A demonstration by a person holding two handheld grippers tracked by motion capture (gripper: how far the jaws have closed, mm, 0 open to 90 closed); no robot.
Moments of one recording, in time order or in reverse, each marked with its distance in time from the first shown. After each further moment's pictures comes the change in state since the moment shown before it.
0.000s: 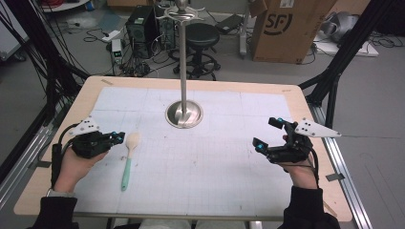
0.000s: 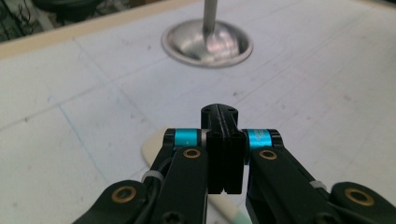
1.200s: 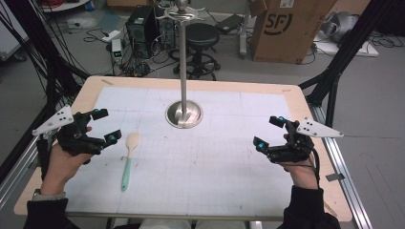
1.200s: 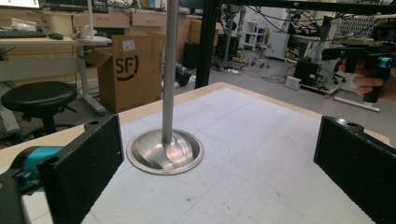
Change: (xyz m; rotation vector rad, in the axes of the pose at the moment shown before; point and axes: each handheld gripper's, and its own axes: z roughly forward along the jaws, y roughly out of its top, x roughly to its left) left arm -0.014 0.042 -0.044 -0.426 -0.171 0.012; right arm 0.003 0.005 -0.002 -0.021 -0.001 -0.013
